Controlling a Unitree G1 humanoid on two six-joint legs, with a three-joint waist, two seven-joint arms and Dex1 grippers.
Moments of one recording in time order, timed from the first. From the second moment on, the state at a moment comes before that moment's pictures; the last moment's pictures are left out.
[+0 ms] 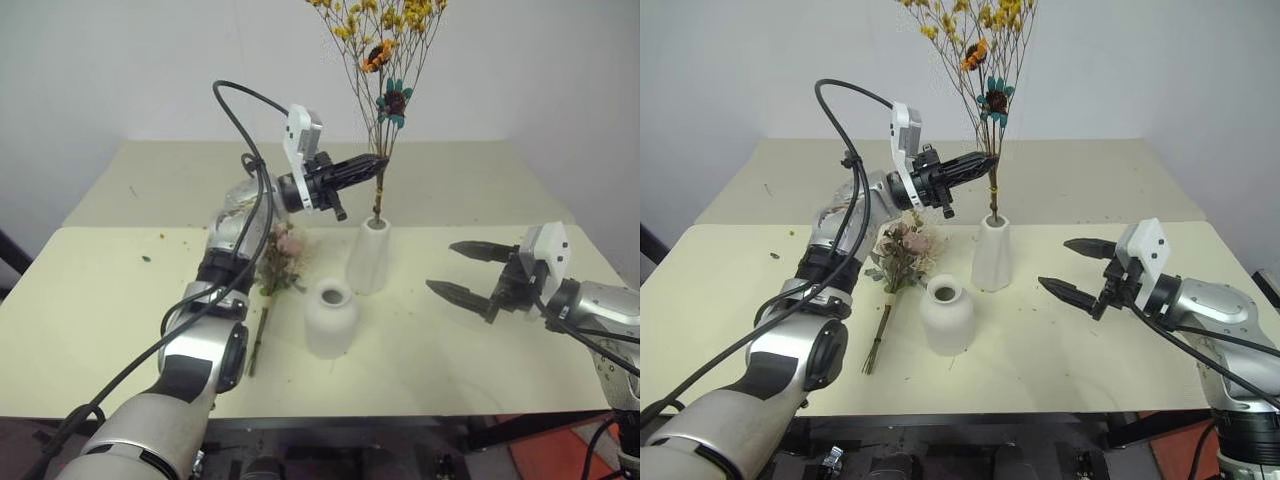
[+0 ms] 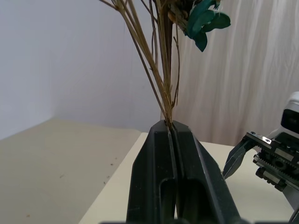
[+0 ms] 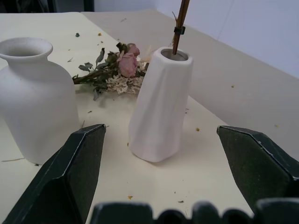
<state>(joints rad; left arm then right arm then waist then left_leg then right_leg) -1.22 0.18 0.06 0.76 -0.42 0.22 -1.10 -0.26 -0.79 -0.24 -0.23 0.54 0.34 0.95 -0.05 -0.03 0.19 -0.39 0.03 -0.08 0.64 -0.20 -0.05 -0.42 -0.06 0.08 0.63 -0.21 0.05</state>
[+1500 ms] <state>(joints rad) -0.76 0.59 -0.01 -0.03 -0.40 0.88 -1.02 -0.33 -0.82 -0.20 -0.19 0.57 0.34 1.06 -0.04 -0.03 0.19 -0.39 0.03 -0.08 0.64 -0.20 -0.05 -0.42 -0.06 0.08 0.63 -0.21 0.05</state>
